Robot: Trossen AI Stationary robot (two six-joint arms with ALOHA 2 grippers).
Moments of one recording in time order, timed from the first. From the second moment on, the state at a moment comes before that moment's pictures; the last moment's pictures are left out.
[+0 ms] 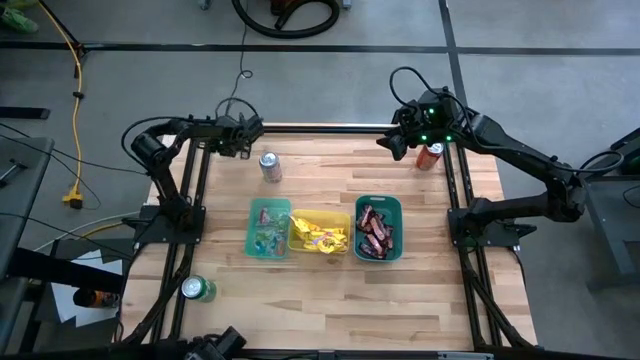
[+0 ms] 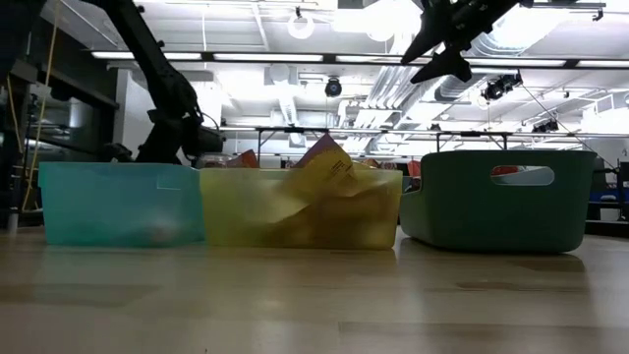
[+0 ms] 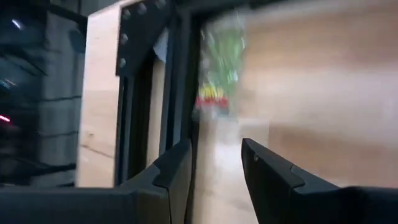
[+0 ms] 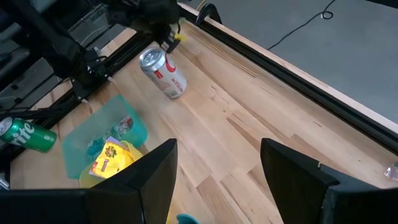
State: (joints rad) left arm 0.90 1.79 0.94 -0.80 -0.73 -0.67; right arm -0.62 1.15 1.15 -0.63 -0.25 0.29
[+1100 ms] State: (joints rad) left arm 1.02 1.93 1.30 -1.09 -0.54 -0.68; right arm -0.62 1.15 1.15 -0.67 -0.29 0.14
